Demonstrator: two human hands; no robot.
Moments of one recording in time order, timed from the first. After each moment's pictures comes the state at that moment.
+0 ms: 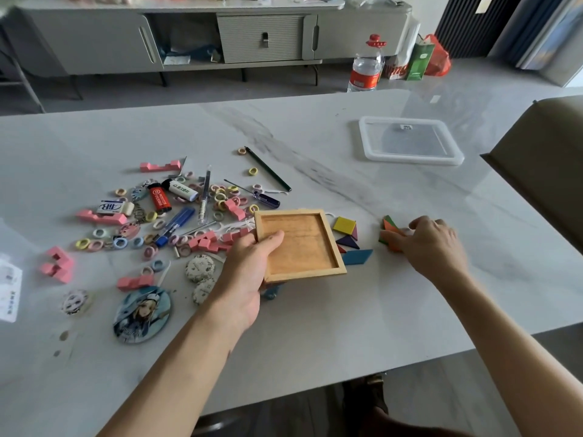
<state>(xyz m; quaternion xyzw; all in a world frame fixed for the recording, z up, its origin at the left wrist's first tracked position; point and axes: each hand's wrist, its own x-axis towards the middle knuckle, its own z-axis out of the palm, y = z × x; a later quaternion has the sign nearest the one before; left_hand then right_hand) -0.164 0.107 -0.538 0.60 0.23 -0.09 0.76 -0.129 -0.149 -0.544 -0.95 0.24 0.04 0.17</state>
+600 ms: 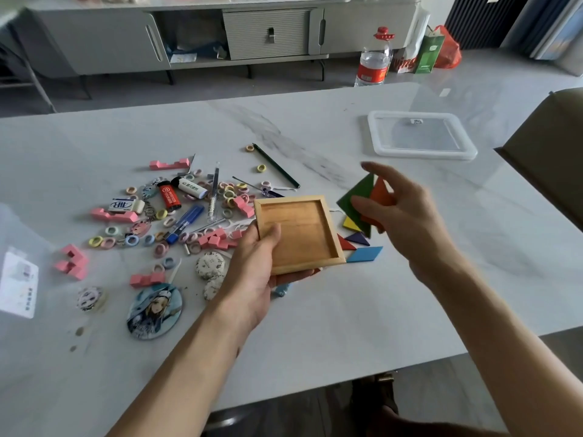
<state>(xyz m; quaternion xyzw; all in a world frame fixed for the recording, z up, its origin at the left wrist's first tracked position) -0.168 0.109 -0.531 0.54 0.23 -0.10 0.81 -0.136 -0.086 -0.498 -0.81 0.04 -0.04 0.59</state>
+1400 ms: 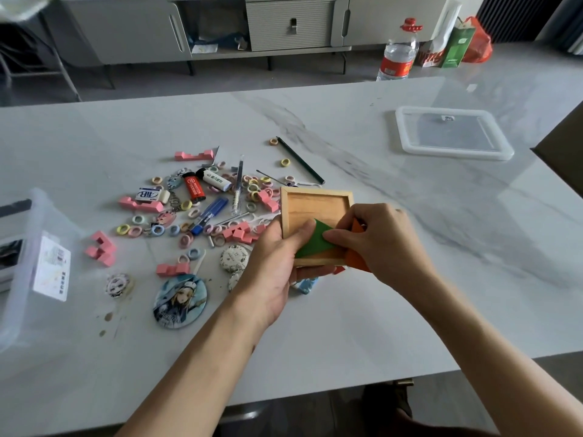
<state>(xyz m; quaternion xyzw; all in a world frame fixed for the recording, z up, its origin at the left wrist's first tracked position) -0.172 0.124 -0.527 0.53 0.13 -0.12 0.83 -0.146 -0.029 -0.514 -0.90 -0.01 0.02 0.44</state>
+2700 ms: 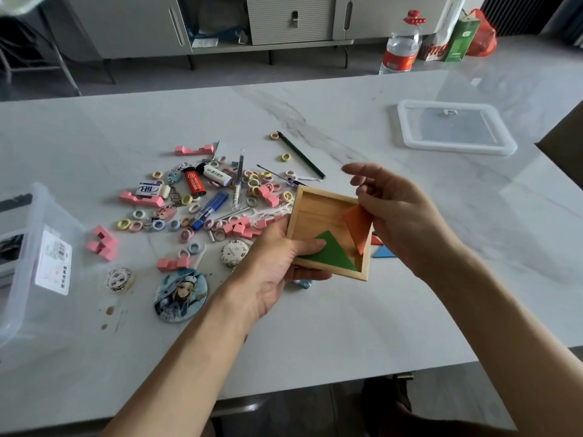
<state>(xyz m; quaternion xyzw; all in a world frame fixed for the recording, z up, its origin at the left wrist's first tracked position) -0.166 0.131 -0.530 0.57 0.14 -0.19 0.79 -0.127 -0.048 -0.509 -0.69 -0.05 0.08 0.72</state>
